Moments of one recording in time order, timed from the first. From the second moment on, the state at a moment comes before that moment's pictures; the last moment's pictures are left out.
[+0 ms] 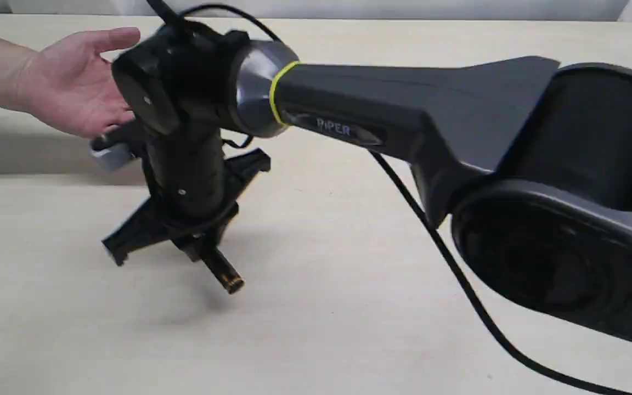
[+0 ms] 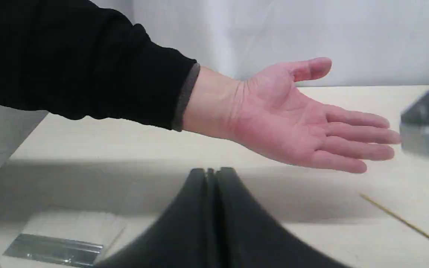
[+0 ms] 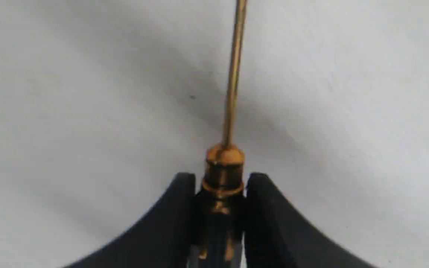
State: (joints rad) left arm 0.02 0.00 0.00 0.07 0.26 -0.07; right arm 0.91 2.34 -1.97 0.02 1.20 0.20
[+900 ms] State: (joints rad) left arm 0.02 0.00 0.00 0.07 0.26 -0.07; right arm 0.99 2.20 -2.18 -0.19 0.86 0.15
